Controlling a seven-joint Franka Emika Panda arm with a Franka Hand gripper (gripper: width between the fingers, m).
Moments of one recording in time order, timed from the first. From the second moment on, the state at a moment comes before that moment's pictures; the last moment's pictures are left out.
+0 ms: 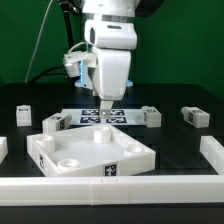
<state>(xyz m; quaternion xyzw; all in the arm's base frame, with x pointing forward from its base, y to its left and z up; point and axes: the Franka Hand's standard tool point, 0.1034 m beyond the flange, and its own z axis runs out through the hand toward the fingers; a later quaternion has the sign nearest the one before) 0.464 -0.048 0.059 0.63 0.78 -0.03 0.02</state>
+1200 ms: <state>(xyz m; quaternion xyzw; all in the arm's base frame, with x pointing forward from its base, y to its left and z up) 0.457 -0.069 0.020 0.60 0.80 -0.05 -0.01</state>
